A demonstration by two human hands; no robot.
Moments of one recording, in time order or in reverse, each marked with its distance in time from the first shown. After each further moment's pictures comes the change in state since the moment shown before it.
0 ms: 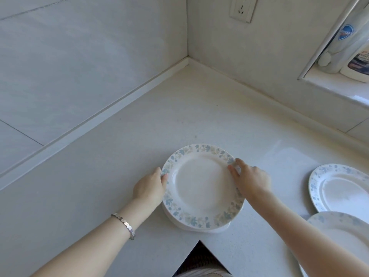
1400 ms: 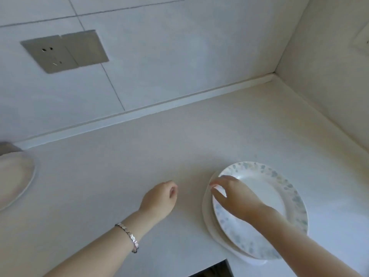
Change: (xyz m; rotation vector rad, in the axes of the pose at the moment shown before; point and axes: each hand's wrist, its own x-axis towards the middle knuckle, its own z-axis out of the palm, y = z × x) left_hand -0.057 -0.086 0.010 -0.352 0.092 -0.243; right_hand -0.024 -0.134 -0.006 0.115 -0.375 -0.796
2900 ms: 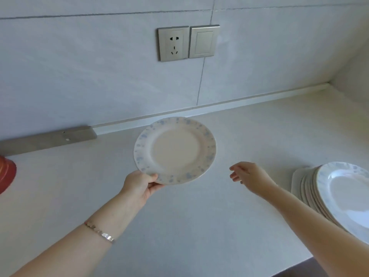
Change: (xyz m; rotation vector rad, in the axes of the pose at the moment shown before) left_hand -0.054 -0.287 -0.169 -1.522 0.113 -0.547; right_hand 0.086 -0.232 0.116 0.401 0.062 0.307
